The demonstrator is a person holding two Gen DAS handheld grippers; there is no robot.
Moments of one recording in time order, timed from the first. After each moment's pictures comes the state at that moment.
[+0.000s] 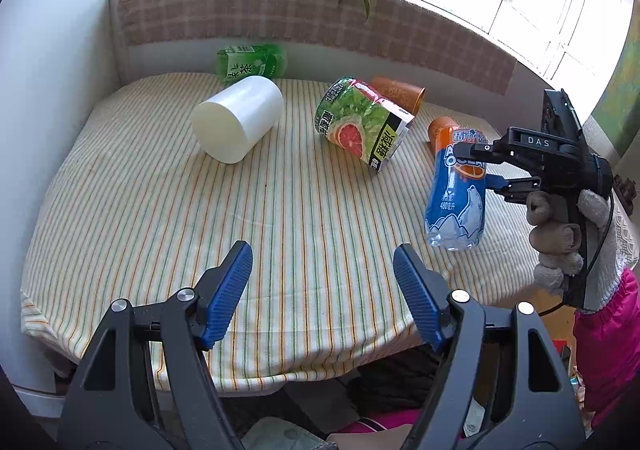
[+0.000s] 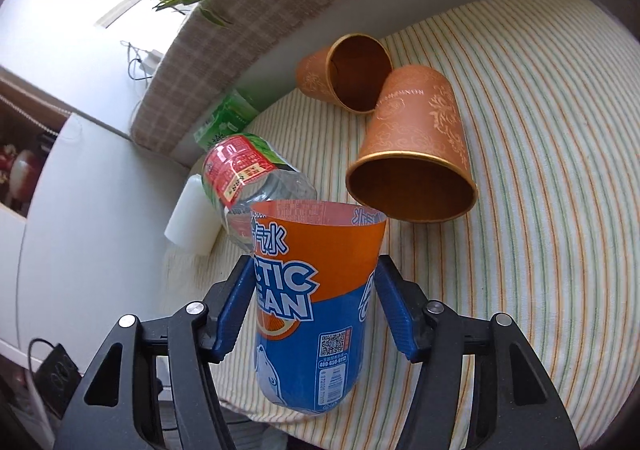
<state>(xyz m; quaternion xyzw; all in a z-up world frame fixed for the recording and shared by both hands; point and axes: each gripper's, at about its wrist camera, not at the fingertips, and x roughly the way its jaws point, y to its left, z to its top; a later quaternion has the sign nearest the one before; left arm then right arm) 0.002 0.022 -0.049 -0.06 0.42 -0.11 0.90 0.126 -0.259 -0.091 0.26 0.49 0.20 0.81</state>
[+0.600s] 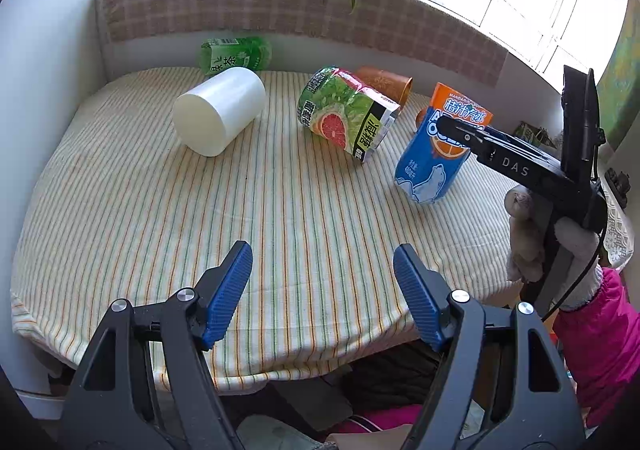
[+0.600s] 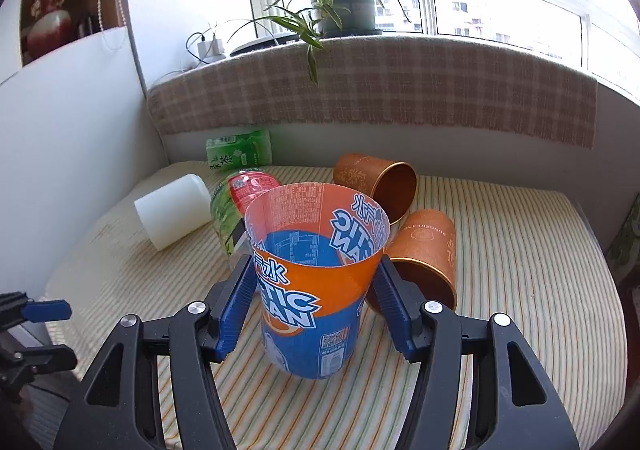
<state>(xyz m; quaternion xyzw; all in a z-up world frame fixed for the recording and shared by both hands) 0.002 0.011 -0.053 -0.06 0.43 -0.13 0.89 0.094 -0.208 -0.059 0.01 0.31 0.17 0.93</state>
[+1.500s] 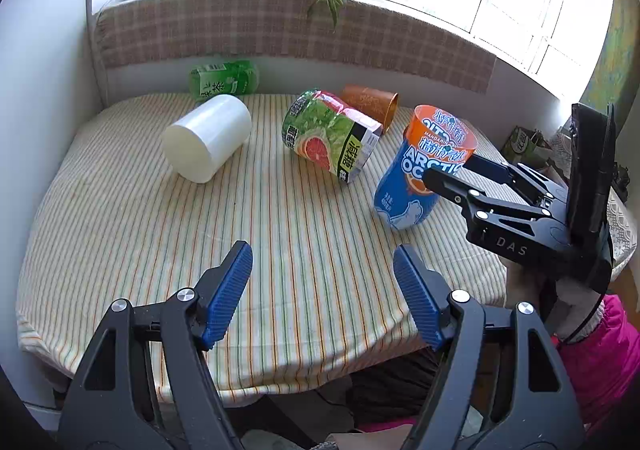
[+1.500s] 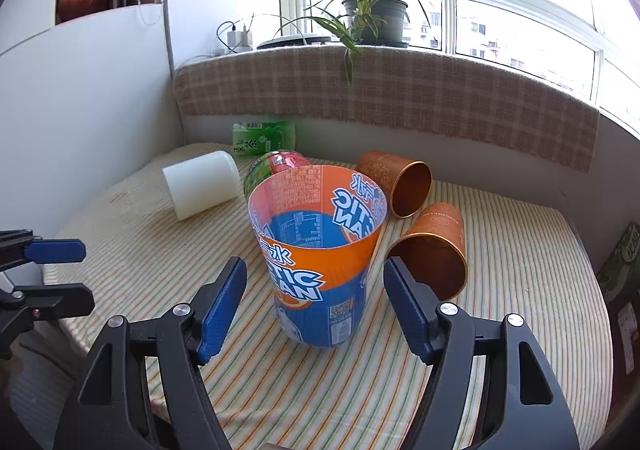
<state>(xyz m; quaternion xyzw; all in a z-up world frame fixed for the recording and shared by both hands) 0.002 -0.004 -0.037 -0.04 0.39 -0.13 0.91 0.050 -0.194 -0.058 -0.04 0.30 0.19 0.94</state>
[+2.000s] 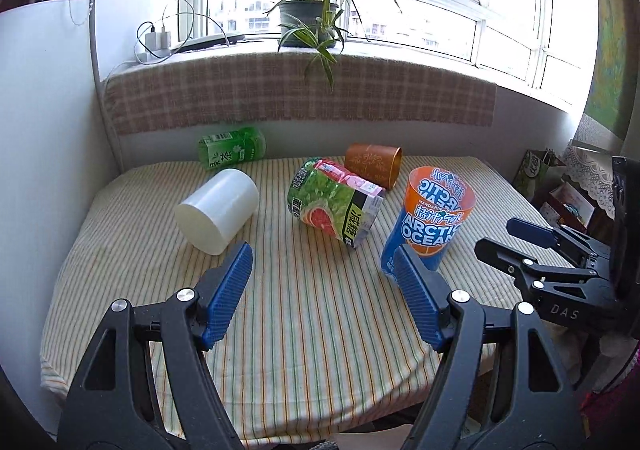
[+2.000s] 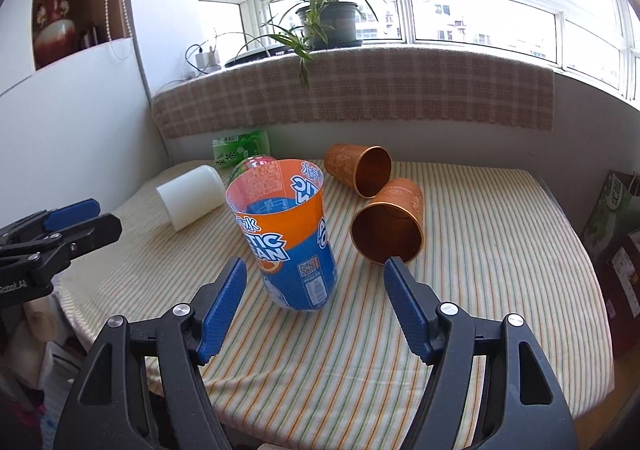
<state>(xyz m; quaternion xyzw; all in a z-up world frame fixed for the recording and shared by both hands) 0.009 -0.019 -0.012 0.00 0.30 -0.10 0.95 0.014 -0.224 -0.047 0.02 0.30 0.14 0.94</state>
